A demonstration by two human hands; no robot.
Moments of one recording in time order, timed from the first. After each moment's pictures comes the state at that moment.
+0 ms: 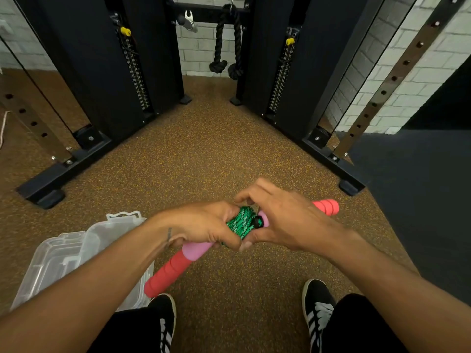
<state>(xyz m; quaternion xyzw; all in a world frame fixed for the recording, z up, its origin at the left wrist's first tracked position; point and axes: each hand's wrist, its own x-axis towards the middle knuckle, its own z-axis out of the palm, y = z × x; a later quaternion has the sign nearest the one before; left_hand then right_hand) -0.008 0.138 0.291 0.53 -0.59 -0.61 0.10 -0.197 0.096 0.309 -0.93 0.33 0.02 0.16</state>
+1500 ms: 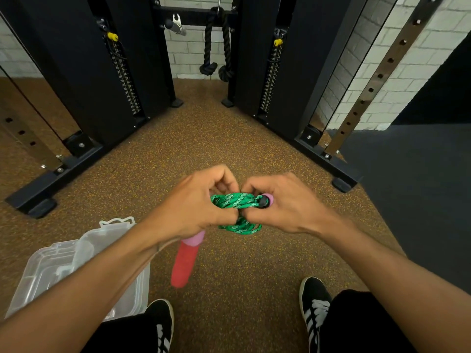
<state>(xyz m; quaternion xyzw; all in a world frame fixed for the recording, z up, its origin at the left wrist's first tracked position) -0.015 0.146 0.323 0.60 -0.64 -0.37 0.31 -0.206 0.082 0.318 -0.89 0.35 -0.12 0.28</state>
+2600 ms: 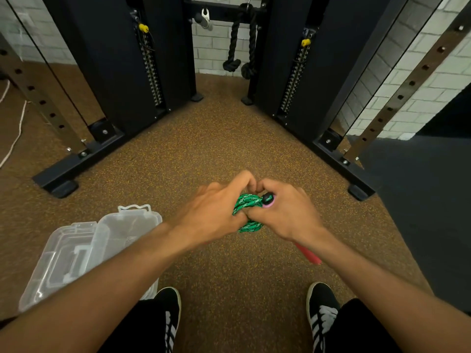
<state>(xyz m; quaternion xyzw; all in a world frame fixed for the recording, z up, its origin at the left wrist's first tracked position) -0.012 0.153 0.291 0.63 -0.73 -0.18 0.18 -0.171 0.102 0.299 -0.79 0.52 -0.11 0.30</state>
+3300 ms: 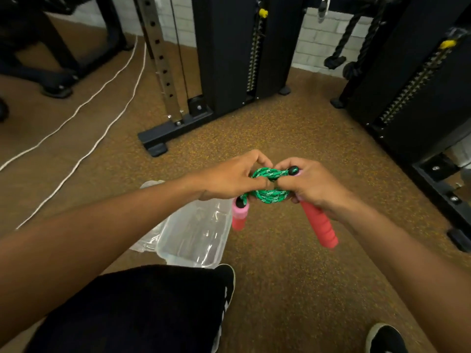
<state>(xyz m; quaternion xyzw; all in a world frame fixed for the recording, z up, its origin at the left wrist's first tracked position) 0.139 0.200 0.270 0.65 -0.52 -0.45 0.32 -0.022 0.097 0.265 -0.74 0.40 -0.09 0.53</state>
